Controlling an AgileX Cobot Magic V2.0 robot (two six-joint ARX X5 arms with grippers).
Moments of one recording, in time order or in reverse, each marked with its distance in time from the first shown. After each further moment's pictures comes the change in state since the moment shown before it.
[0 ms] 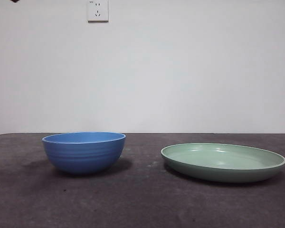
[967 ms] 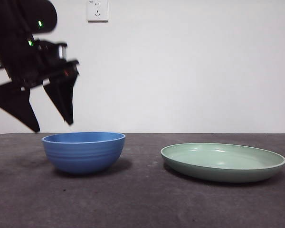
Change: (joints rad) left arm -0.131 0.779 0.231 0.135 -0.343 -0.014; right arm 0.000 0.000 0.000 0.001 0.000 0.003
